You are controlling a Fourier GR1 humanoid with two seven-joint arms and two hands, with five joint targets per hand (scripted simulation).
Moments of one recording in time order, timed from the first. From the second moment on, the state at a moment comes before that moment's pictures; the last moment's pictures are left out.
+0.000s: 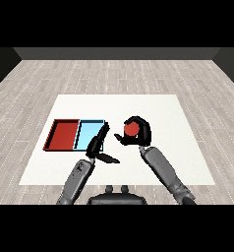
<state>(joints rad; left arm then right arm) -0.19 0.00 -0.36 -1.57 0.07 0.06 -0.16 -0.46 -0.17 0.44 -1.58 -0.20 -0.60 -0.17</state>
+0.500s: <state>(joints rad) -0.28 0.00 -0.46 -1.42 0.18 0.14 -0.17 -0.44 -0.07 0.39 -1.56 -0.12 -0.52 -0.18</state>
